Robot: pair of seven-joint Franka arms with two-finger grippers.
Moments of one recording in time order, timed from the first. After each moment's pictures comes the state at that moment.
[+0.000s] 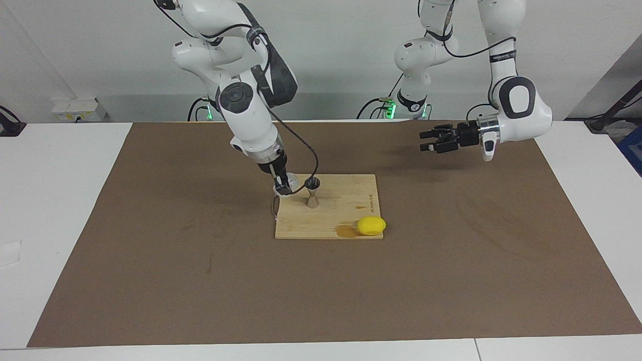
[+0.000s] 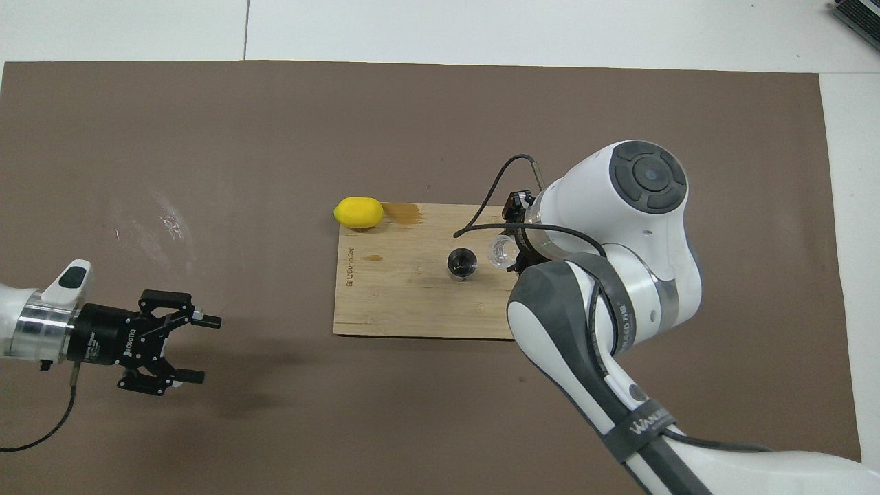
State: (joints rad) left arm 0.29 -0.07 -0.03 -2.32 -0.82 1.53 -0.27; right arm 0.36 0.21 0.07 -1.83 0.17 2.07 1.70
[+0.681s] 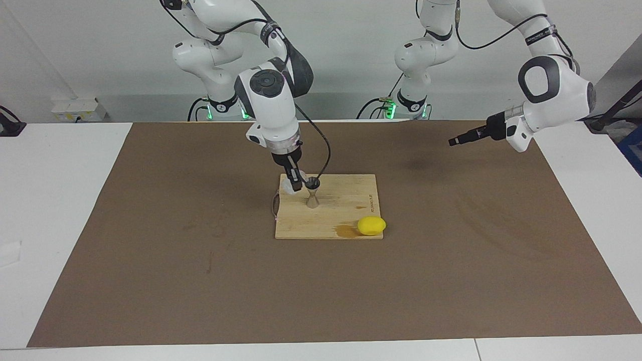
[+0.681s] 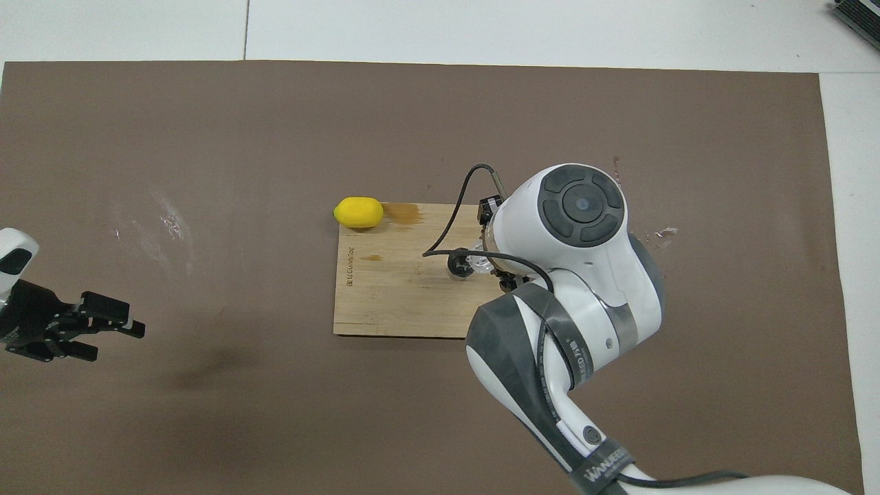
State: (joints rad) left arm 0.28 -0.07 -0.05 -2.11 -0.25 1.63 0.07; right arm 0.44 0.21 0.07 -1.79 0.03 2.07 1.76
